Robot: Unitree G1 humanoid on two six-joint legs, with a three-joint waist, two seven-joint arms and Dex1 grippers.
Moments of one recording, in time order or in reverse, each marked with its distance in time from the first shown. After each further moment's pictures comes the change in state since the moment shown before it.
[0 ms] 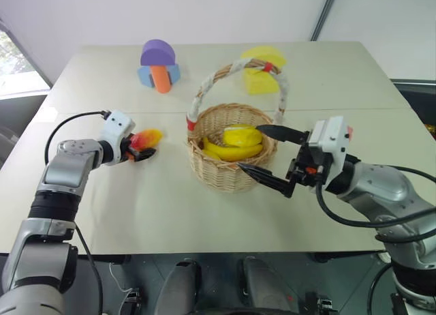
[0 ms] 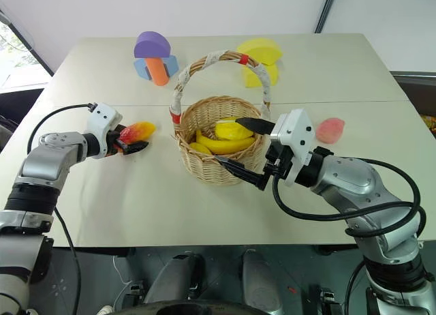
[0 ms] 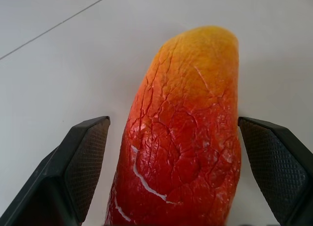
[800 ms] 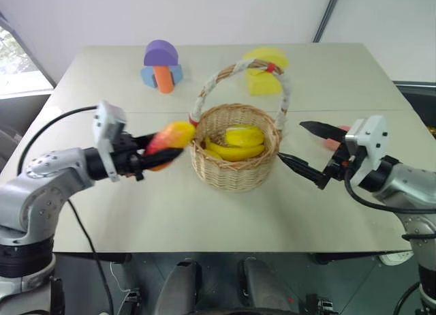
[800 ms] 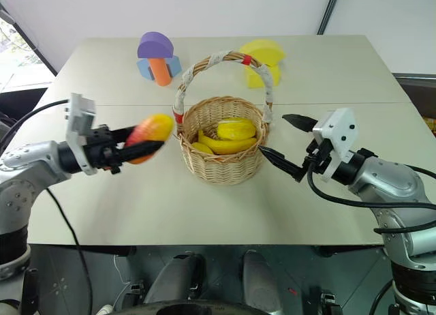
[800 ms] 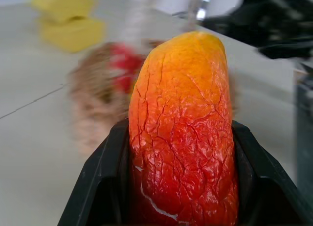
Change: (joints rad) left arm 0.245 -0.017 0.258 -0.880 -0.642 0.375 -0.061; right arm 0.140 -0.085 -0.209 0.155 -0.075 -0.076 0.083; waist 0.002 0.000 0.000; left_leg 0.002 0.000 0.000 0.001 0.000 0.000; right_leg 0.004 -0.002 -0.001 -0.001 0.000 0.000
